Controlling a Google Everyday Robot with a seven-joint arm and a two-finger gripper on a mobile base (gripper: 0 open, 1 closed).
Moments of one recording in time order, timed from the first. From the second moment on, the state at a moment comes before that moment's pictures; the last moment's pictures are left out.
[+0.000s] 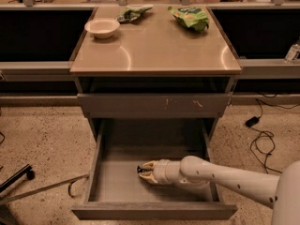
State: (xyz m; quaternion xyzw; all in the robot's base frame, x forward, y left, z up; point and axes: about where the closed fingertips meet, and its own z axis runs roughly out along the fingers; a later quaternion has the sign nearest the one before) arm 0.553 0.019 0.379 -0.55 0.70 0.22 0.41
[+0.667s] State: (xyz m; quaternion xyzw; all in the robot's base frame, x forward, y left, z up) arm 0.553 0.020 0.379 -0.55 0.70 0.22 0.41
